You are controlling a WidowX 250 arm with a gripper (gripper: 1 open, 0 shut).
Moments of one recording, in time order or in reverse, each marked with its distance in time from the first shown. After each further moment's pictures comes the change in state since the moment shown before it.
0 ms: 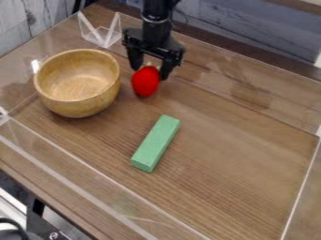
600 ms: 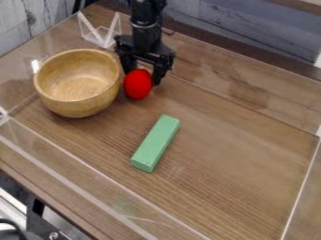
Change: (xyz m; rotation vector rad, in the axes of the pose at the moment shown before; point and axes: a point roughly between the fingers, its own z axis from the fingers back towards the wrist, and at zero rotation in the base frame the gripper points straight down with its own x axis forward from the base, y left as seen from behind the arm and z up) arm -0.005 0.006 -0.004 -0.054 0.007 -0.044
